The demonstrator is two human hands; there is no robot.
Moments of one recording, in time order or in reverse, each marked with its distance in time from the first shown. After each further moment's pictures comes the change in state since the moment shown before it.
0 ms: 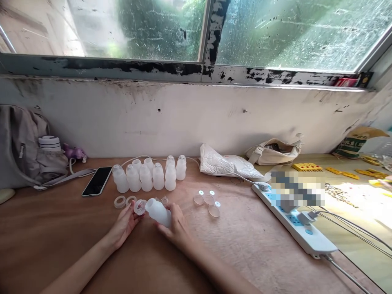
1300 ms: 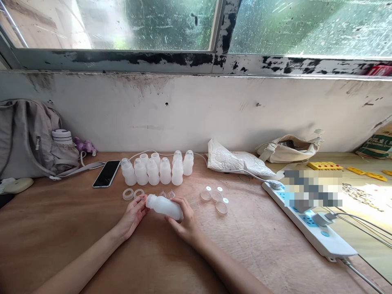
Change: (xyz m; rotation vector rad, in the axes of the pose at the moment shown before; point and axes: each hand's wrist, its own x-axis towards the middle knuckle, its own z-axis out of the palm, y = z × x) left_hand -0.007 0.004 0.007 -0.001 0.009 0.057; right_hand -0.001 -0.005 -0.010 0.153 0.053 -0.113
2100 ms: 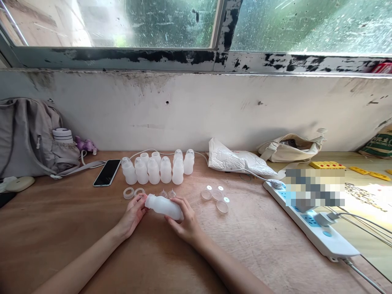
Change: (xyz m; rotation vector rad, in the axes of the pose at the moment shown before) left_hand 0.000 0.000 0.000 0.034 0.007 0.041; right_hand -0.002 0.000 0.001 -0.049 0.023 -0.058
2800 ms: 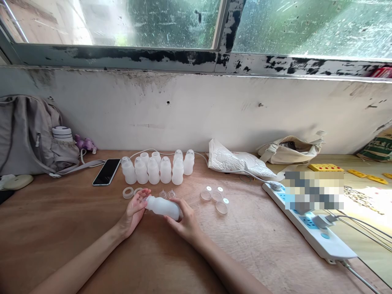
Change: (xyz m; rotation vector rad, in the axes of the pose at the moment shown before) left_hand -0.003 0.002 0.000 -0.027 -0.081 0.081; right_hand 0.001 0.004 0.000 0.039 -0.071 0.109
